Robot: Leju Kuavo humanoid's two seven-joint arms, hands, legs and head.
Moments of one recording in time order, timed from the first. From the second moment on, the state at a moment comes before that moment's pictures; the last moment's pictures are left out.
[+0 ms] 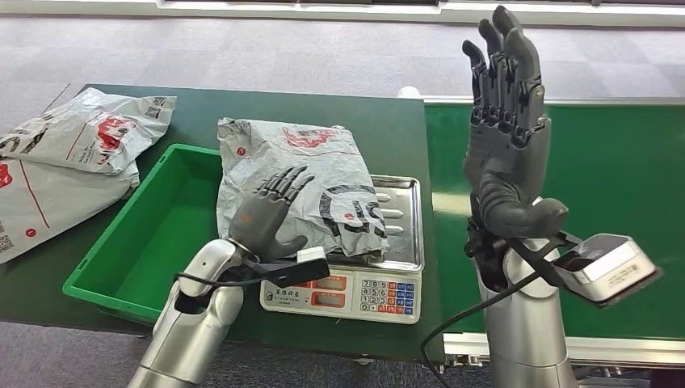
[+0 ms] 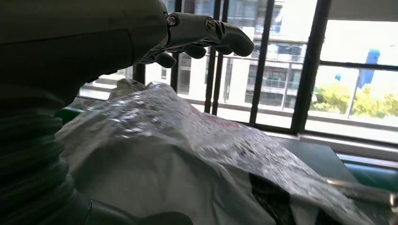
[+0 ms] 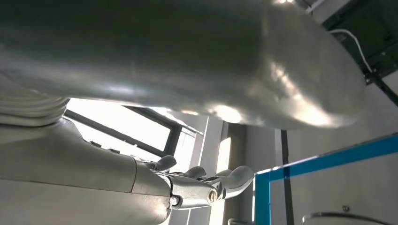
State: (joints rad) left arm -0.42 -0.16 -0.32 -1.12 -1.23 0.03 -0.42; right arm -0.44 0.06 0.21 -1.76 0.20 0.24 -0.70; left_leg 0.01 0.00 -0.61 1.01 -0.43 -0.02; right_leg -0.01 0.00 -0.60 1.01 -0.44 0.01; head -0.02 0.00
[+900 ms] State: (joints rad) left arm -0.77 -0.18 -0.76 -0.44 -1.23 0.02 -0.51; right arm -0.45 0.06 0.24 -1.77 0.26 0.24 -0.70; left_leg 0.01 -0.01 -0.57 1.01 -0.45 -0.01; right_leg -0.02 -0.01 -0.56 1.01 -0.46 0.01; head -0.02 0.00
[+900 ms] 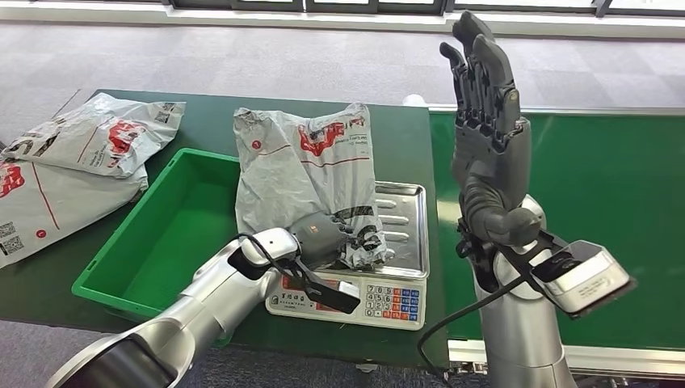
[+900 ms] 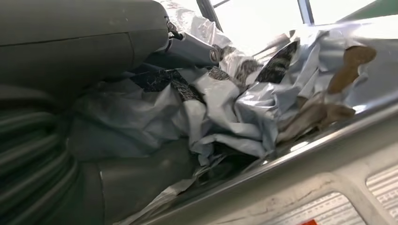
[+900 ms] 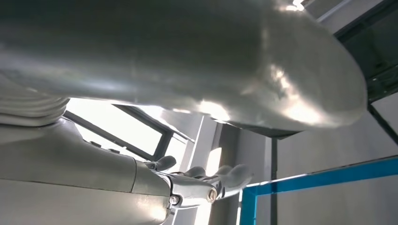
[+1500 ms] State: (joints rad) left arm -0.64 -0.07 -0.45 -0.97 -0.76 0.69 -0.46; right arm -0.39 0.06 0.23 -1.77 0.28 0.18 -0.70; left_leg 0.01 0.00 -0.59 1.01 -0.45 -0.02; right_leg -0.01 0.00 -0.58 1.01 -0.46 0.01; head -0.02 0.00
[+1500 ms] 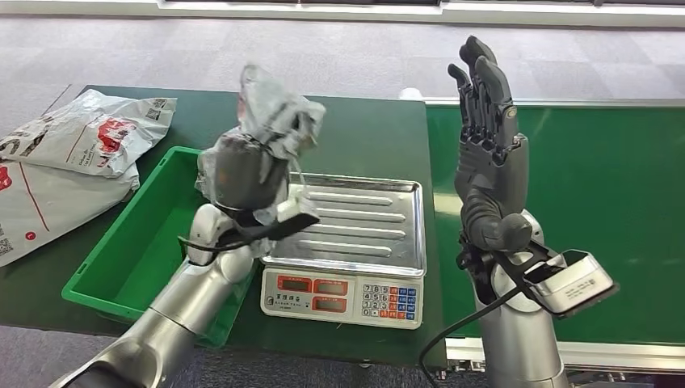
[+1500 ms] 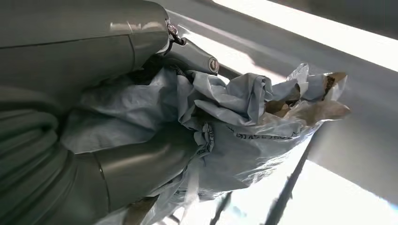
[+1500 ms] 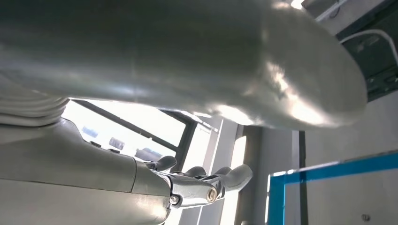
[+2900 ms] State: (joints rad) left arm -0.52 -0.01 -0.16 -1.01 -1.01 0.70 -0.46; right arm -0.40 0.08 0.22 -1.77 0.28 0.22 -0.70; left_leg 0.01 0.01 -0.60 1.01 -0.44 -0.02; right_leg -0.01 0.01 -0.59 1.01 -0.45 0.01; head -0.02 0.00
